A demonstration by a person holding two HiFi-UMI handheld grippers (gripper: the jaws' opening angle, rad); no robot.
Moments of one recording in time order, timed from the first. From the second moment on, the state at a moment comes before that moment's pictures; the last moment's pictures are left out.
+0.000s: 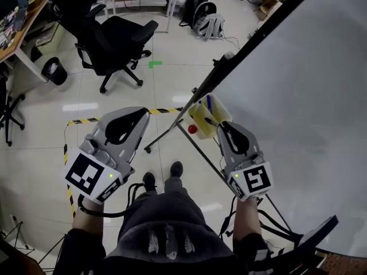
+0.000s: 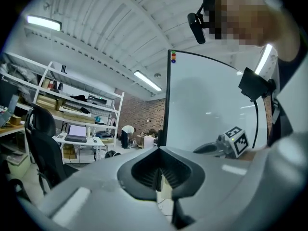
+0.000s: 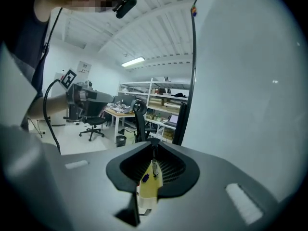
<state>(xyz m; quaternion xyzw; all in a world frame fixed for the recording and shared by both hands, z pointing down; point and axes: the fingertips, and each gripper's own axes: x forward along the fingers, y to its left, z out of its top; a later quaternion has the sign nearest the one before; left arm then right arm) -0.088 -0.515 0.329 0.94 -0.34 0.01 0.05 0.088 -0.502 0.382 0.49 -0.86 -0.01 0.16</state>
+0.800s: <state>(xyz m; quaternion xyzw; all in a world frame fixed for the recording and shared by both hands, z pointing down) -0.069 -0.541 0.346 0.94 -0.33 0.01 0.08 0.091 -0.518 0.454 0.48 -0.85 0.05 0.21</state>
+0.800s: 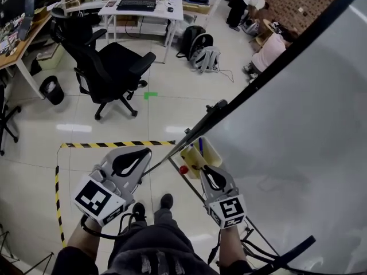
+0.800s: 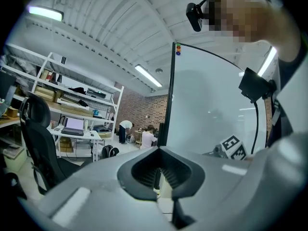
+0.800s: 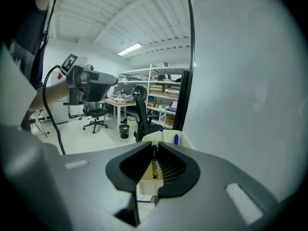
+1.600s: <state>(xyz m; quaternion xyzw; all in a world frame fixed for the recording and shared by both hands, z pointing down) -0.089 -0.532 0.290 0.94 -0.33 -0.03 0.03 0.050 -0.515 0.270 0.45 -0.89 -0.08 0.06</state>
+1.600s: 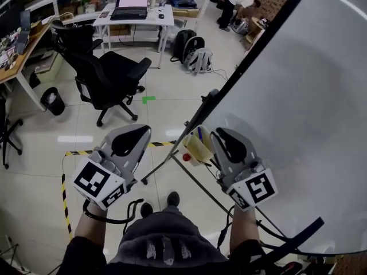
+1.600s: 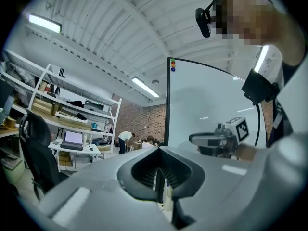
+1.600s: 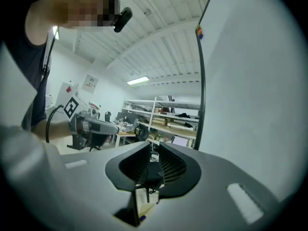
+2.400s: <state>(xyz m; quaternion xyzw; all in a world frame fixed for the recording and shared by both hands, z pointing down) -0.080 -0.483 0.263 0.96 -0.27 -0.04 0.01 0.008 -0.451 0.230 0.42 -0.90 -0.13 0.05</state>
